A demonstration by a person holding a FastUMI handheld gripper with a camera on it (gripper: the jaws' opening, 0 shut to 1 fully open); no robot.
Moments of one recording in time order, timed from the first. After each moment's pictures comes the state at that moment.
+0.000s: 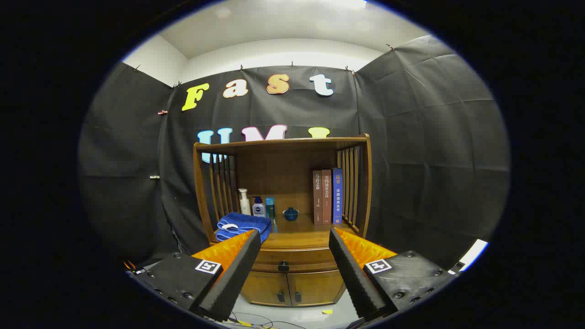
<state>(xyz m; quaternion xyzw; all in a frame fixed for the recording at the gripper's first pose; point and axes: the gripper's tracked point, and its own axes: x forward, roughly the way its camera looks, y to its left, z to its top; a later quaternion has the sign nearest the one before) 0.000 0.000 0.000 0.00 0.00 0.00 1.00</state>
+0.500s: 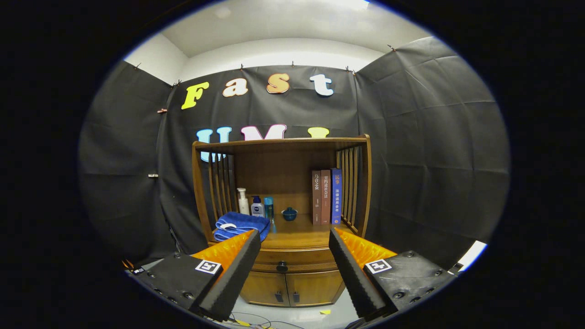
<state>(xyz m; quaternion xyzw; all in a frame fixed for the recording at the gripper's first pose) 0.004 0.002 -0.002 -0.01 0.00 0.00 1.00</state>
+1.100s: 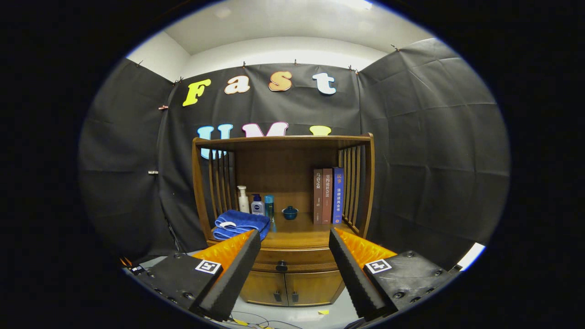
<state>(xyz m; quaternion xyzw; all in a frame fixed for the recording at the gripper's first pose) 0.013 0.005 -0.004 -0.02 0.01 0.00 1.00</state>
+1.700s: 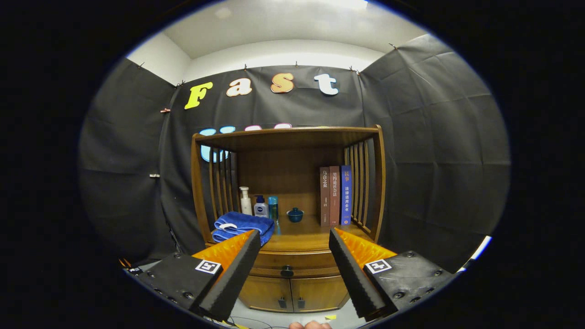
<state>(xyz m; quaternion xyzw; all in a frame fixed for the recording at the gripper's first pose) 0.055 0.013 -0.047 0.00 -0.02 0.01 1.00</state>
